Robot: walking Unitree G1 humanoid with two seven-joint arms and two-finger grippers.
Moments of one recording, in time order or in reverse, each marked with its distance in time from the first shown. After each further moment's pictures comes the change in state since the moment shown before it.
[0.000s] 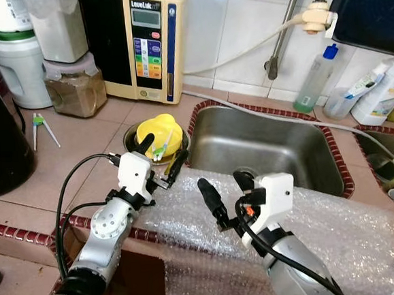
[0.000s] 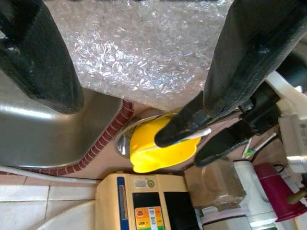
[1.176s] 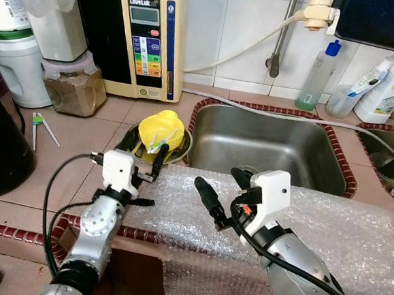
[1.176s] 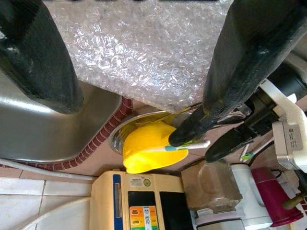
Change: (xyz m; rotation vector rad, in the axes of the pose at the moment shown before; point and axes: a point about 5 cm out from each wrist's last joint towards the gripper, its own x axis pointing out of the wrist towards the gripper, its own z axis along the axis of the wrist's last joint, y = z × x) left arm -0.006 0.025 -0.010 0.016 0.012 0.130; right arm 0.002 0.004 0.003 -0.050 -0.007 0.016
